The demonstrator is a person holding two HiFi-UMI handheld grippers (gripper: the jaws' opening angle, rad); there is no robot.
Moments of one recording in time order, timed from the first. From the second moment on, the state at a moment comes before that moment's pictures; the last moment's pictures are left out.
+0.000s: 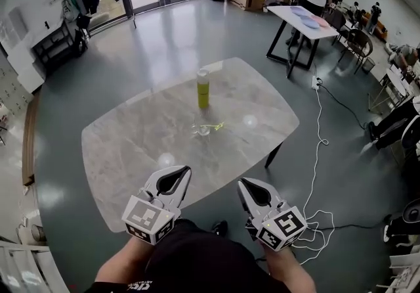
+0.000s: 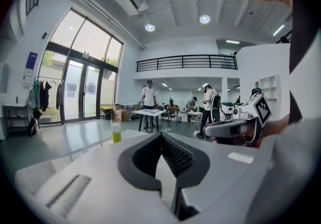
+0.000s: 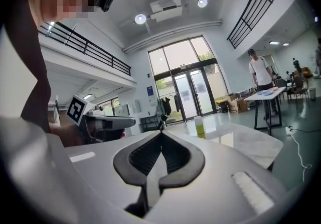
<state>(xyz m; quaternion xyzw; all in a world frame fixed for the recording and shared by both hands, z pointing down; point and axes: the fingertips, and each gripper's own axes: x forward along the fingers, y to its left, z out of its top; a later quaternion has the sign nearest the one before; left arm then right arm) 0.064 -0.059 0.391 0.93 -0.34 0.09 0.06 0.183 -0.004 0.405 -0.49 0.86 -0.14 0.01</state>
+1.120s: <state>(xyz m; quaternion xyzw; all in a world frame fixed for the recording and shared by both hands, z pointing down) 0.126 -0.193 0.463 0.94 -0.31 0.13 0.05 0.200 -0.140 0.459 -0.46 0.86 -0.21 -0.06</state>
